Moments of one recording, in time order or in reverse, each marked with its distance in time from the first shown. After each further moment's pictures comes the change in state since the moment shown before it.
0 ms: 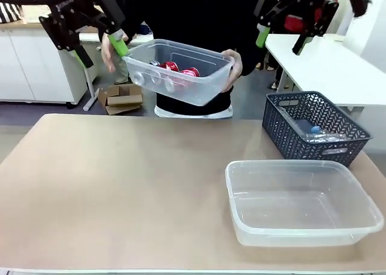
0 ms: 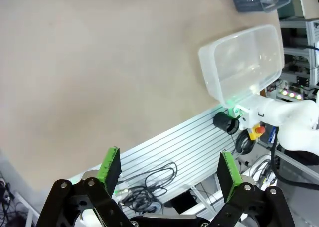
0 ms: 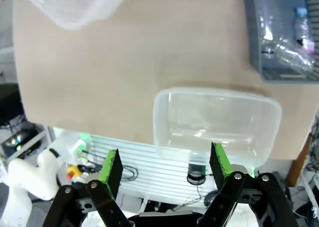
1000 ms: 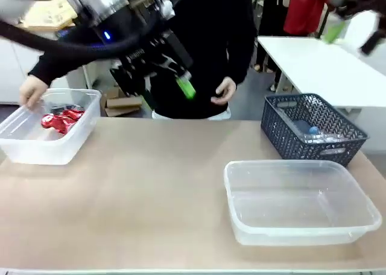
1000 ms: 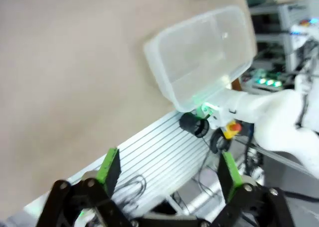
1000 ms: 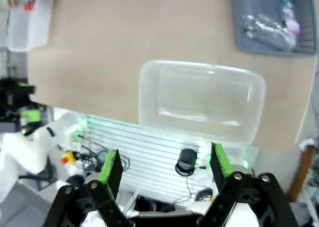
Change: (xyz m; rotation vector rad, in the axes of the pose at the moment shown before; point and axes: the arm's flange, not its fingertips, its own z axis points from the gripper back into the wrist) left arm -0.012 -0.088 -0.112 -0.151 0.003 -0.062; right arm -0.127 -0.096 0.054 0.098 -0.114 0.042
